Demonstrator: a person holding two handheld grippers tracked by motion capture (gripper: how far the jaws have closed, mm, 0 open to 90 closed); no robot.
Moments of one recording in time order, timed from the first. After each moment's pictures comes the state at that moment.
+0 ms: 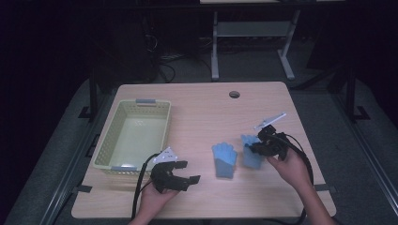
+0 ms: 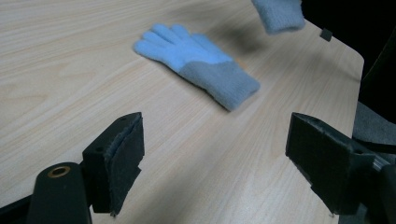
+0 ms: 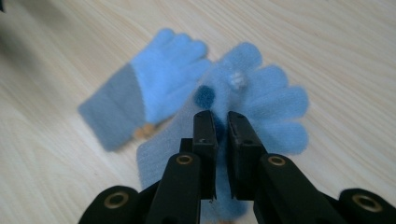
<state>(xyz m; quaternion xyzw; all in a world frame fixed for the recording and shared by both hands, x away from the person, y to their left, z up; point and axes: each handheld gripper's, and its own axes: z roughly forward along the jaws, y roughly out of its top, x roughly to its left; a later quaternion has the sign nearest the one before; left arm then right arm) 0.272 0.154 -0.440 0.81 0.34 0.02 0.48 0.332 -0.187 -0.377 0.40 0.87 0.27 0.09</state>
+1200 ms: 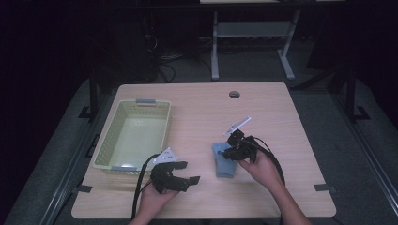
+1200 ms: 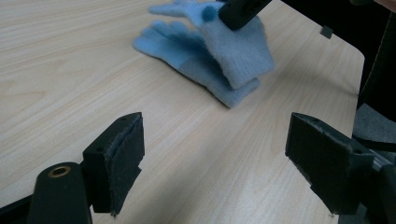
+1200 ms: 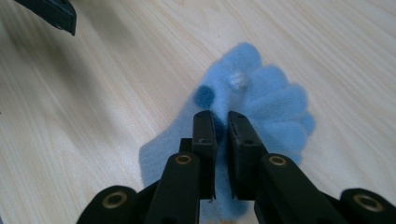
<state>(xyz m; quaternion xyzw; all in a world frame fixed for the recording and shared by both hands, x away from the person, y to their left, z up) 0.271 0.155 -0.441 0.81 0.34 0.02 0.47 0.340 -0.113 -0.400 0.34 0.90 0.28 0.04</state>
